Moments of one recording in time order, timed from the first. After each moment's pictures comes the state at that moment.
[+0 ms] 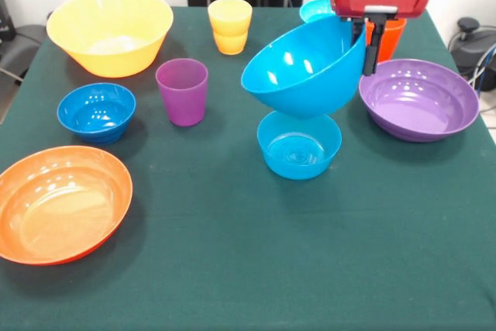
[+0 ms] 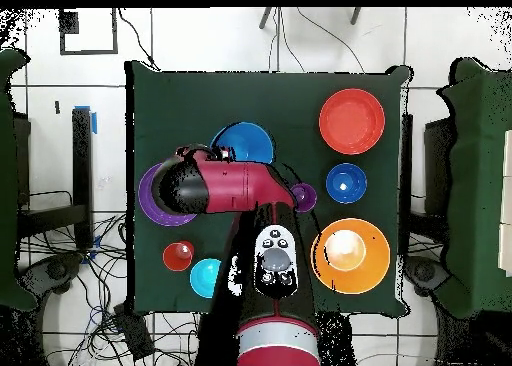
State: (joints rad) arm -0.06 -0.68 0.01 1.63 -0.06 0.32 1.74
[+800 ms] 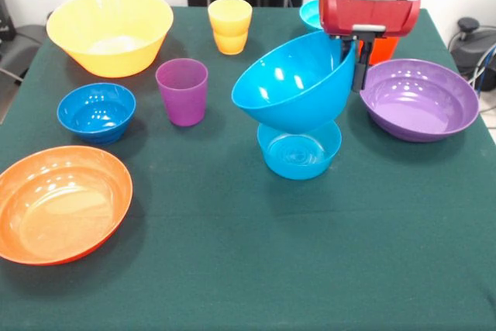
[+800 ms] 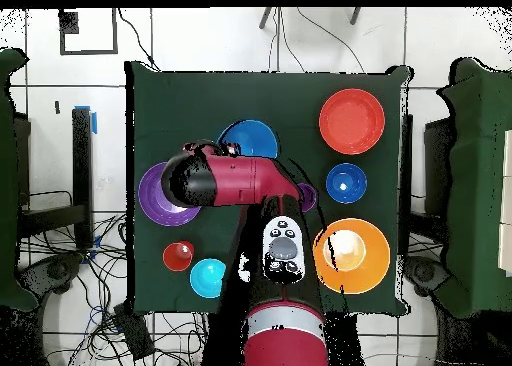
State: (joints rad) arm -0.08 -0.64 0.01 1.59 -0.06 0.32 1.74
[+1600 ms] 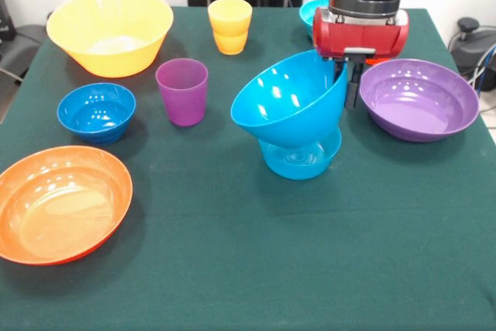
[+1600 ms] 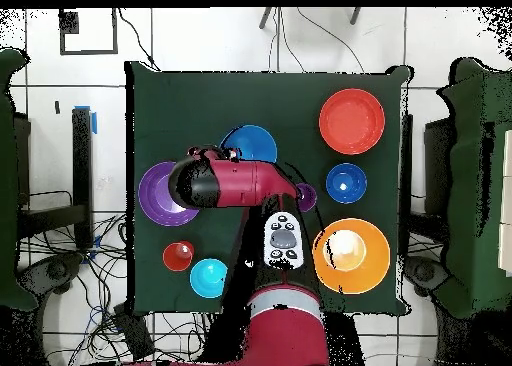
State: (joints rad) arm -0.08 -0.57 0.01 1.59 -0.06 0.26 1.74
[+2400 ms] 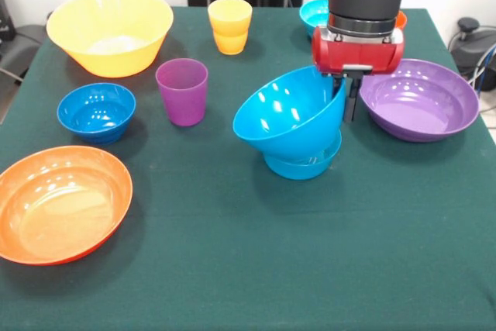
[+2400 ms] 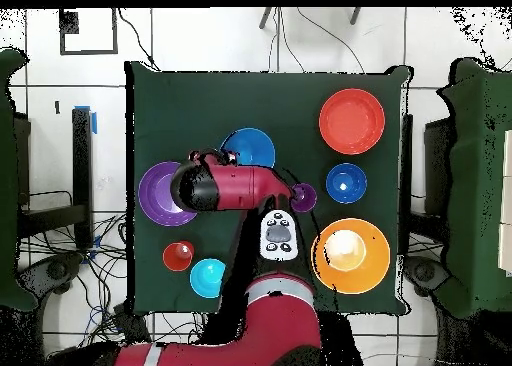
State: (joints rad) arm -0.07 -0.52 0.00 1.59 -0.06 0.19 1.74
